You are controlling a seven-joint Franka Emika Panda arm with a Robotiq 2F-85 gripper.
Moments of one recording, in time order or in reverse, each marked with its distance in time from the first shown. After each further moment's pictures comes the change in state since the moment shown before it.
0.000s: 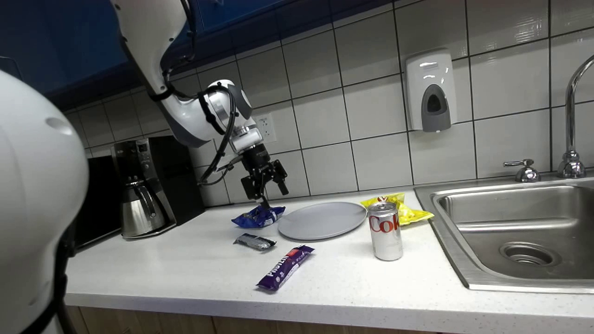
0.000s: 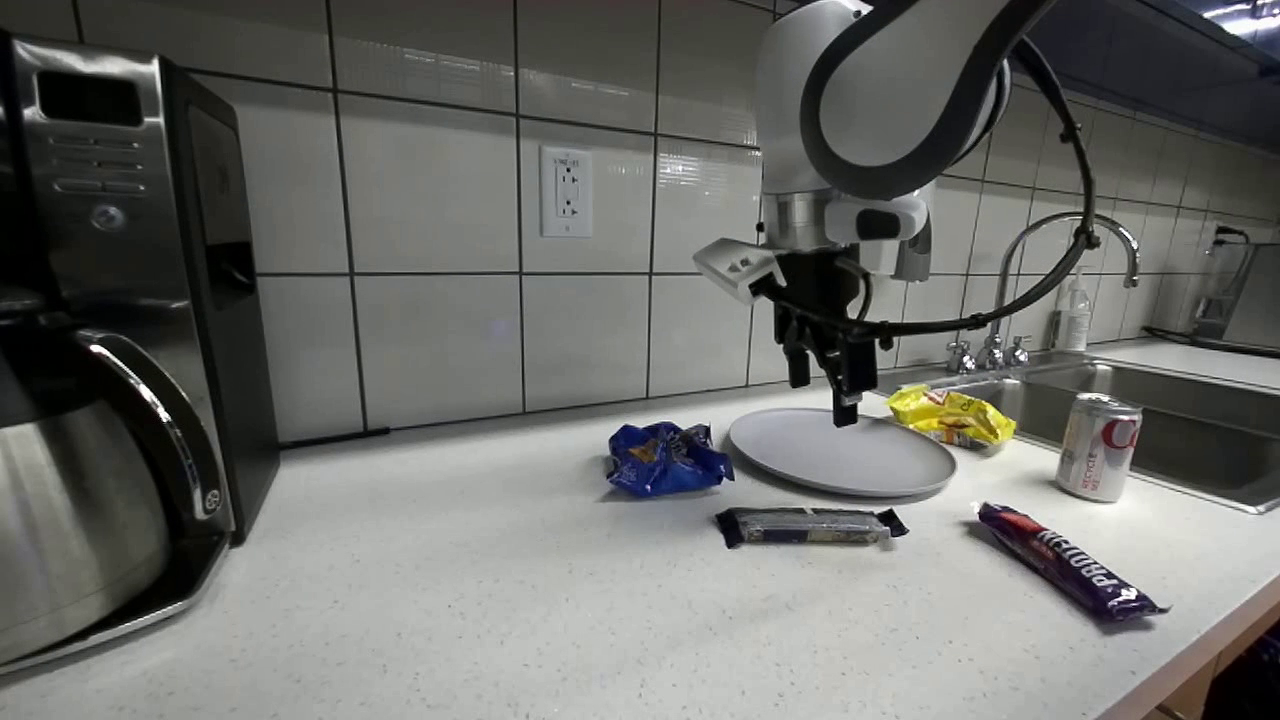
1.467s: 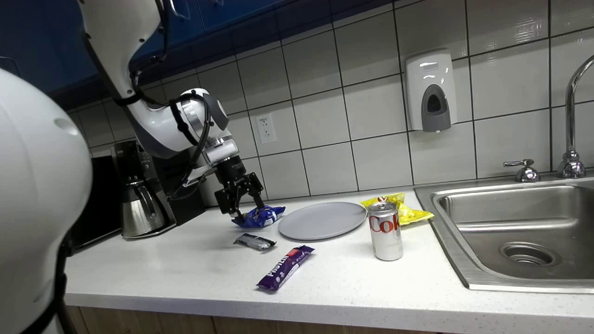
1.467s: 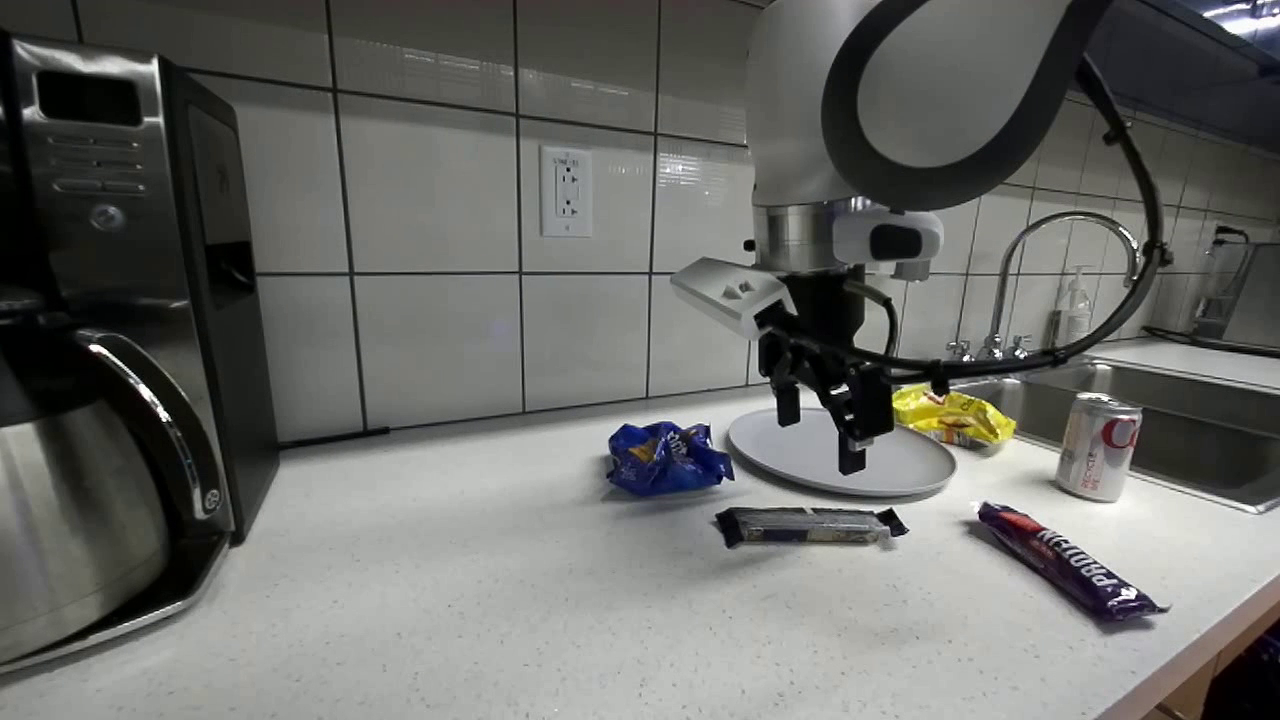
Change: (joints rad) arm 0.034 -0.072 0.070 -0.146 0.000 0.047 -0.003
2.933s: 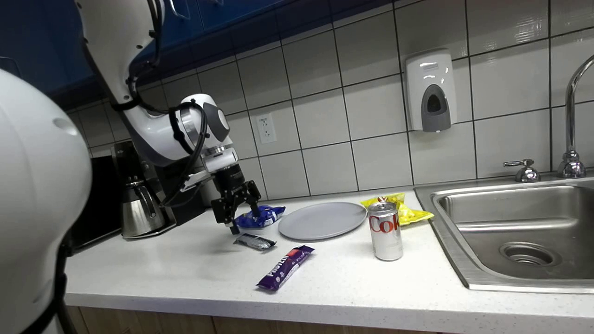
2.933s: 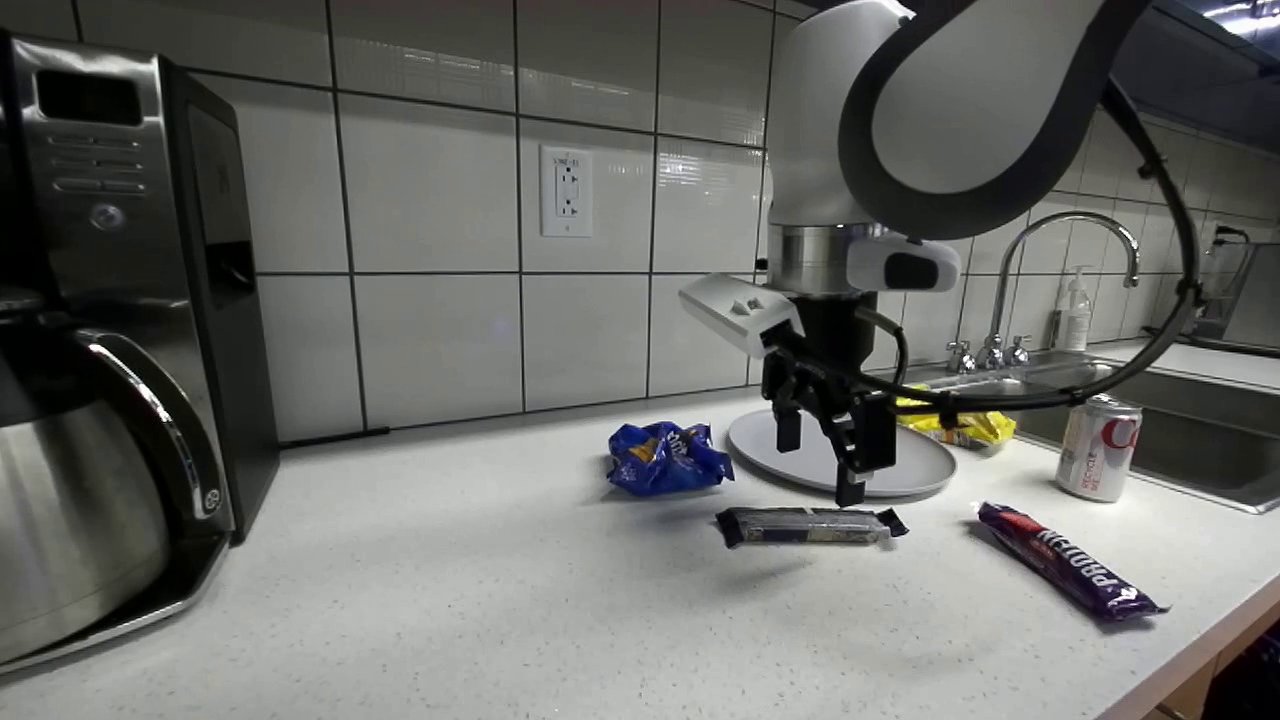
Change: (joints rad) arm -0.005 0.003 -0.001 -0.068 0.094 0.111 -0.029
